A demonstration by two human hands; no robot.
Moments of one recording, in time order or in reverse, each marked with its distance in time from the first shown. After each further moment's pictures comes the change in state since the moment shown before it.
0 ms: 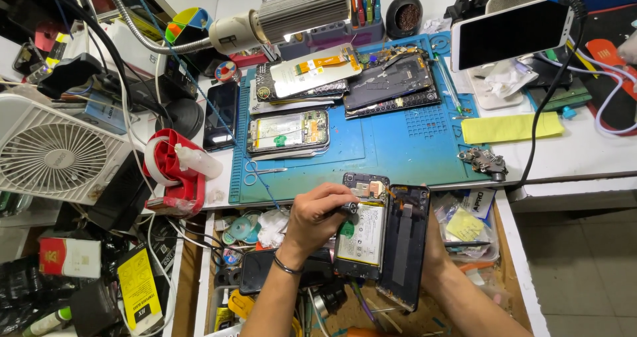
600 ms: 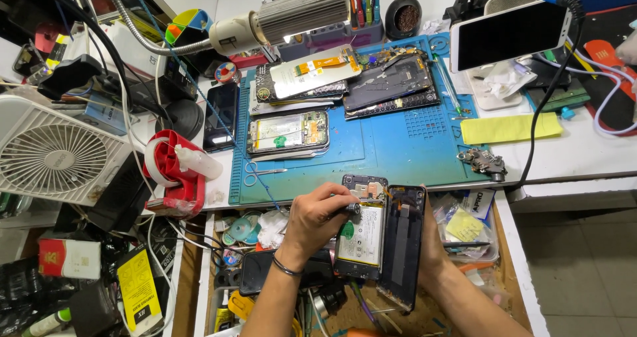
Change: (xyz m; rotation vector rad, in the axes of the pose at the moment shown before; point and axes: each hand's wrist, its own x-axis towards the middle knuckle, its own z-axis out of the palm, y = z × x) left_hand 0.000 0.004 -0.002 0.228 -0.061 -0.035; right_hand 0.001 -0.004 0.006 -0.019 0.006 0.012
